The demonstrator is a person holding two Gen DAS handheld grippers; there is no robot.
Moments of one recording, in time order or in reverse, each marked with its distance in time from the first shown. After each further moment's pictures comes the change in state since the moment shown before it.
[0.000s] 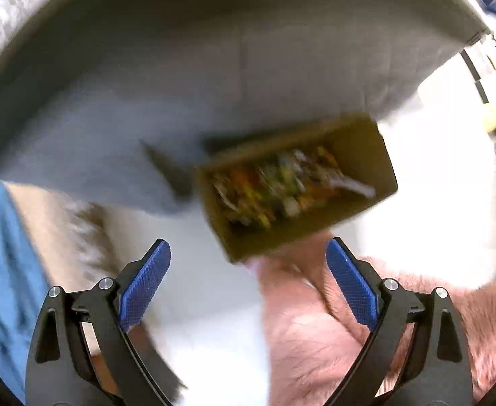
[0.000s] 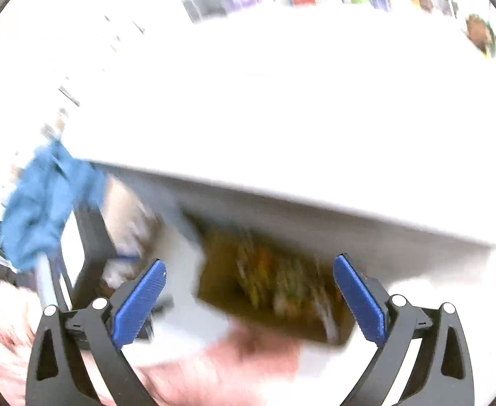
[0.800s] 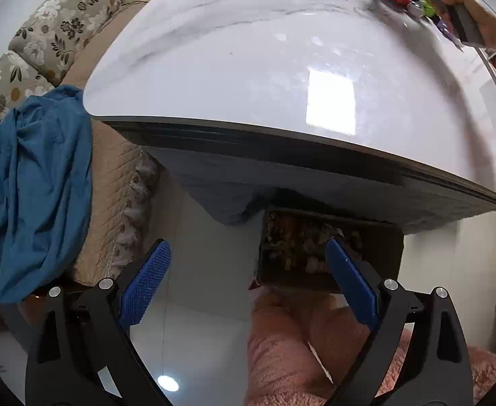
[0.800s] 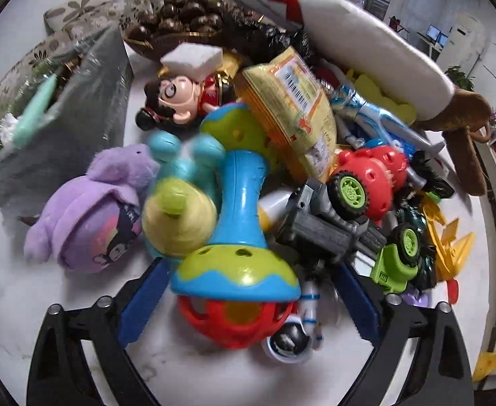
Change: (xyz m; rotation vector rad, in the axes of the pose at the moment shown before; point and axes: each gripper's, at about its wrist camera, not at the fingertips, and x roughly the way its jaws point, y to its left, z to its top) left arm -0.099 0.071 0.020 -0.507 -0.069 0.128; right arm 0.203 -0.086 0.327 -0.063 0.108 -0.307
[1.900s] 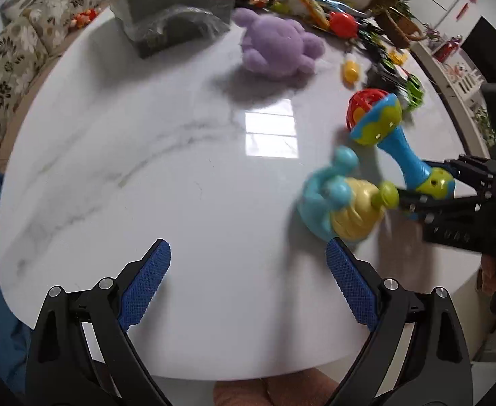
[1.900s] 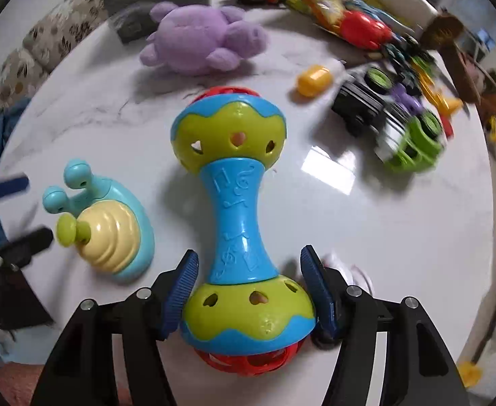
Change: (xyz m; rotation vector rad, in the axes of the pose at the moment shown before) left arm 0.009 -0.092 0.155 0.159 -0.101 -0.235; right arm -0.092 -0.019 -0.188 -0.114 0.152 0.124
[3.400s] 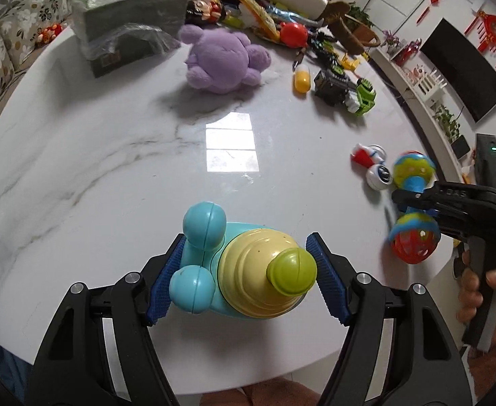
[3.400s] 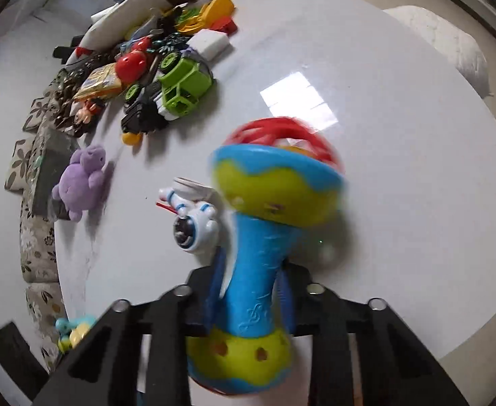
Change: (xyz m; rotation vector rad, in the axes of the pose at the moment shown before) left arm -0.012 -0.008 -0.002 0.063 -0.074 -0.162; right arm -0.014 -0.095 -0.092 0.885 -0.104 0.201
